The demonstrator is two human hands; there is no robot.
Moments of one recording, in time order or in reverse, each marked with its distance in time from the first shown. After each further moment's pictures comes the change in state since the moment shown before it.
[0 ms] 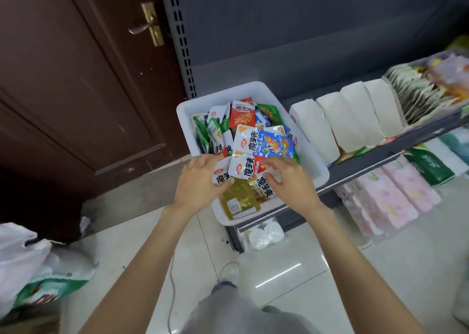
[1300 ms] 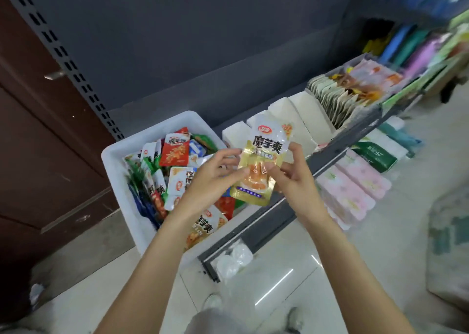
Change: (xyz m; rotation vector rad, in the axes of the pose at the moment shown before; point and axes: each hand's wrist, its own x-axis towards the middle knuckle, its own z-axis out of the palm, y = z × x) left_hand 0.061 0.171 -0.009 -0.930 -0.284 0.016; right_hand -0.017 0.051 -0.113 0.992 0.294 0.233
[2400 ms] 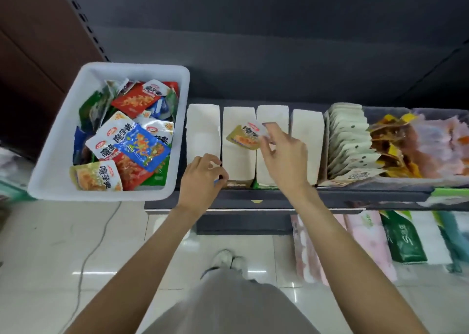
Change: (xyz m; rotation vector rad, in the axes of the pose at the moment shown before) left_hand 0.128 -0.076 0.180 0.907 0.686 -0.066; right_hand 0.199 0.051 -0.152 -0.892 -0.344 -0.736
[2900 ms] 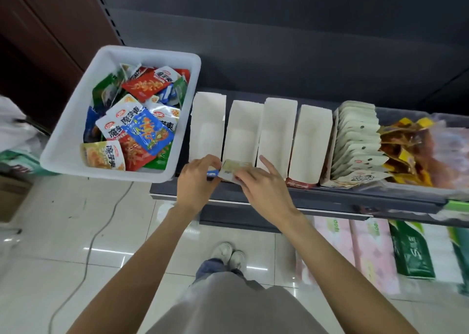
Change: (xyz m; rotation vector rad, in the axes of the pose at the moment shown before) left_hand -0.024 0.009 0.012 -0.121 0.130 -0.222; right_hand -0.069 0.015 0.028 -0.105 -0.335 -0.369
